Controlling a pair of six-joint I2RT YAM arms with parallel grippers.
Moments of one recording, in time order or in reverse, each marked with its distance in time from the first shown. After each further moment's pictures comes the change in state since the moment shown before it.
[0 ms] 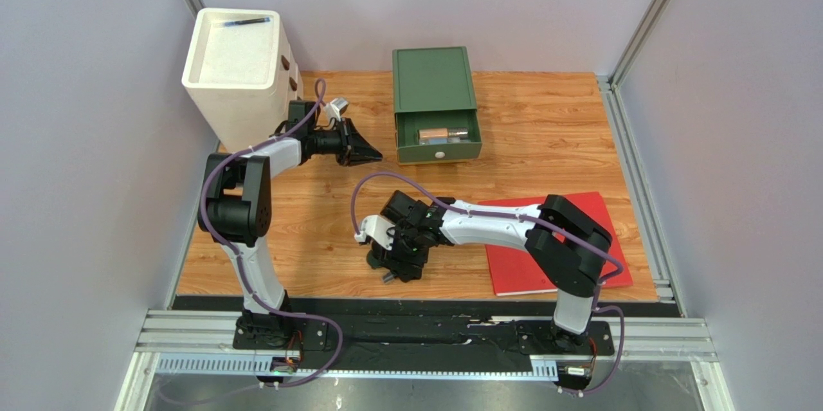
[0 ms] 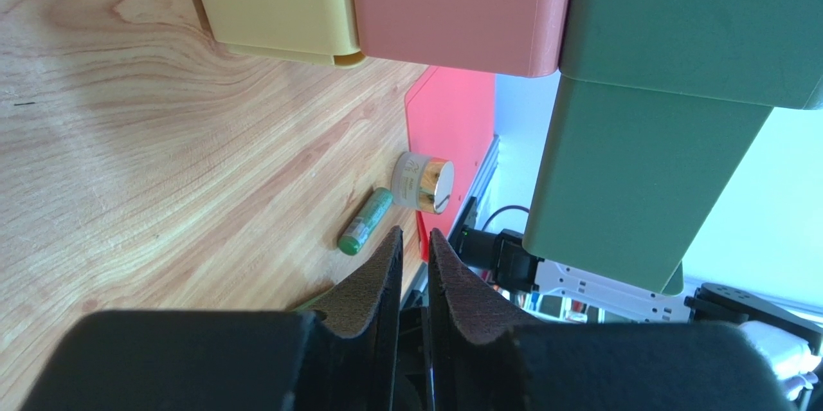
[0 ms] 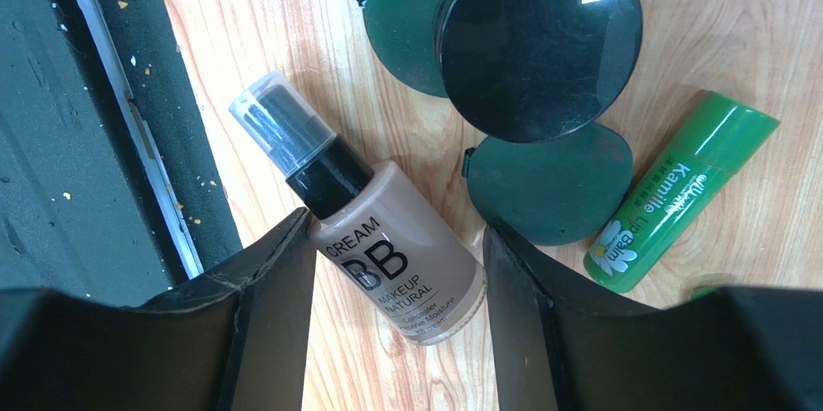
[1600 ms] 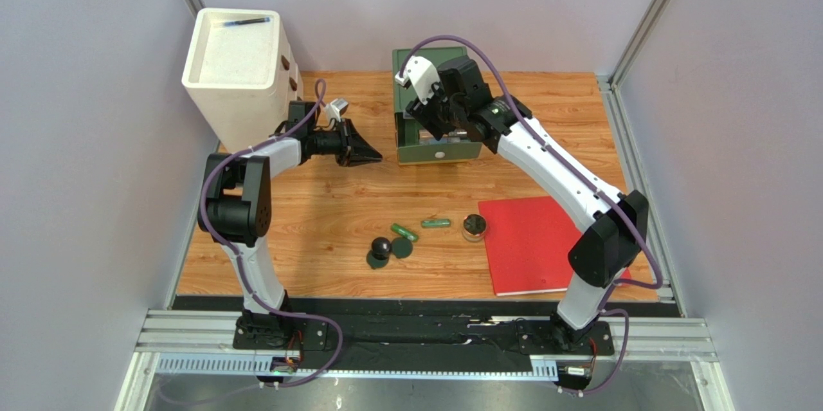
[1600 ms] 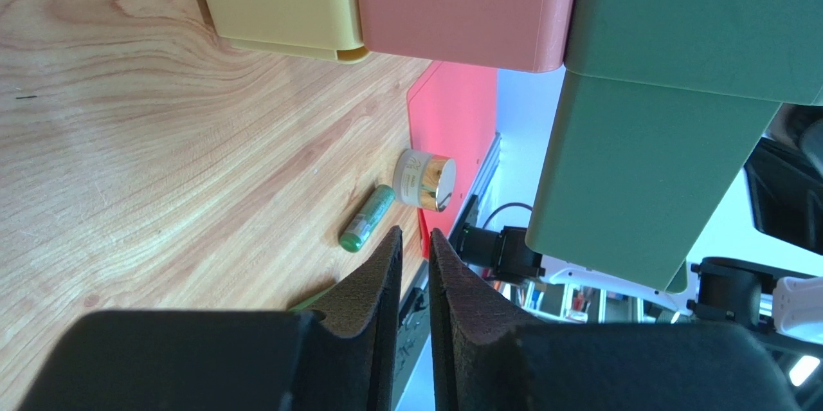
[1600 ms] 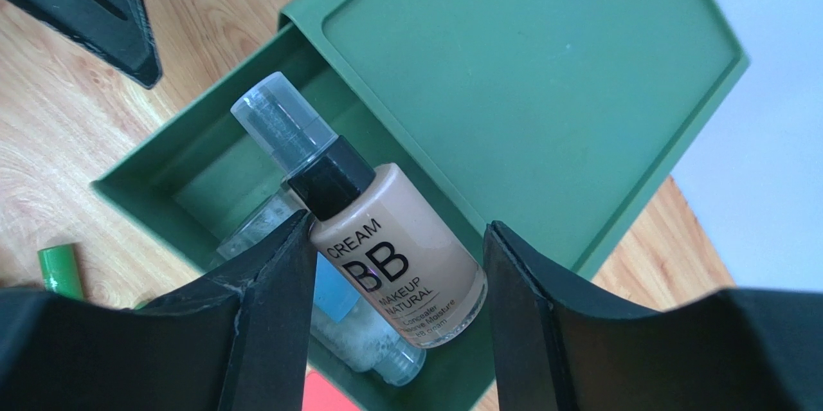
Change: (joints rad) left arm 0.001 -0.001 0.000 -0.014 0.000 0.012; right arm -0.404 -0.090 0.600 -0.107 0.318 -0.106
